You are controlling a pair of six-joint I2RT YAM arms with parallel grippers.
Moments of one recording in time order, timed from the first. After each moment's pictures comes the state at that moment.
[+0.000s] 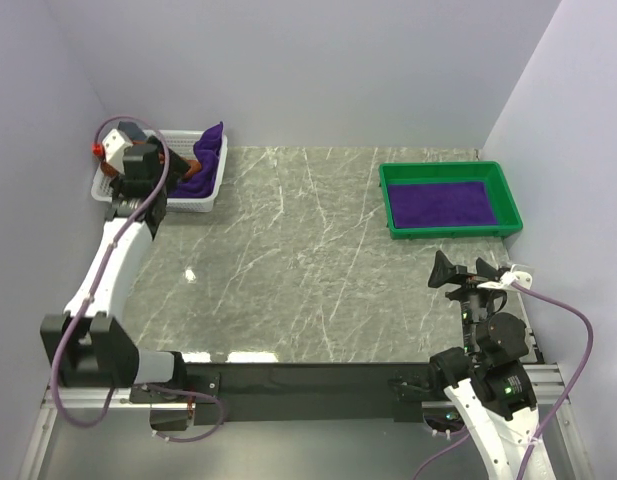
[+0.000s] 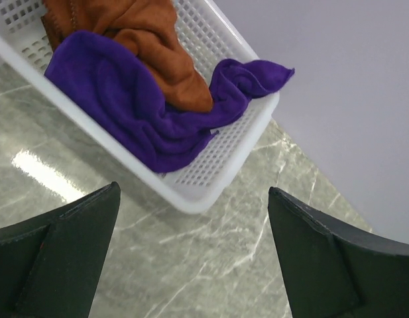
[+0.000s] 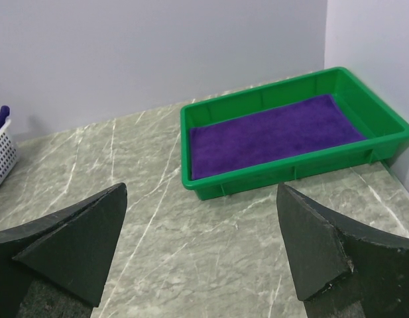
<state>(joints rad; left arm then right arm) -0.02 1.30 1.17 -0.28 -0.35 -0.75 0.33 0.01 0.46 -0.35 0.42 0.19</state>
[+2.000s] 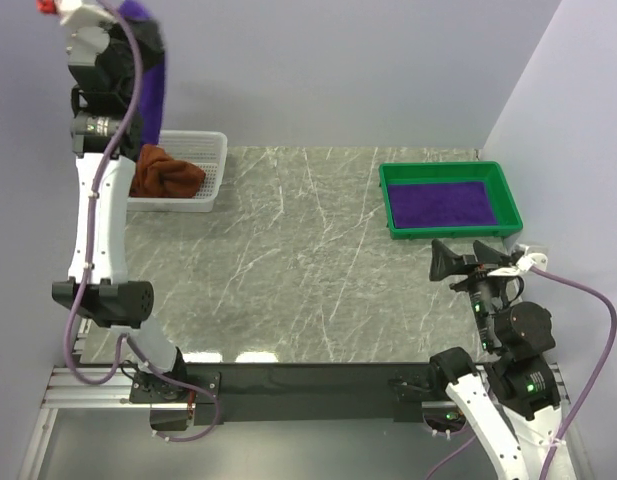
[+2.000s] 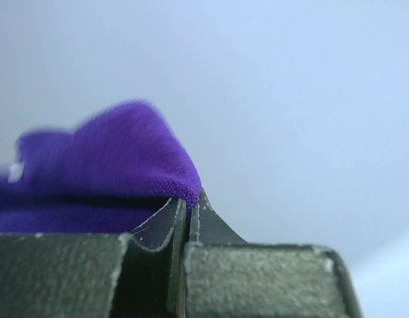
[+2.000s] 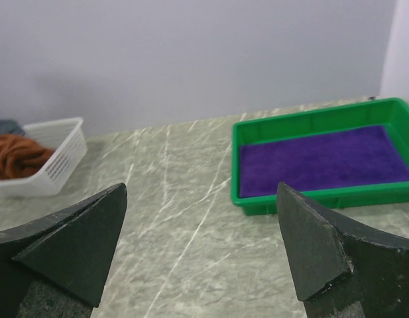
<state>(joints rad) -0.03 1.72 2.24 -0.30 -0.12 -0.60 0.33 0.19 0.71 -0.39 0.25 0.23</state>
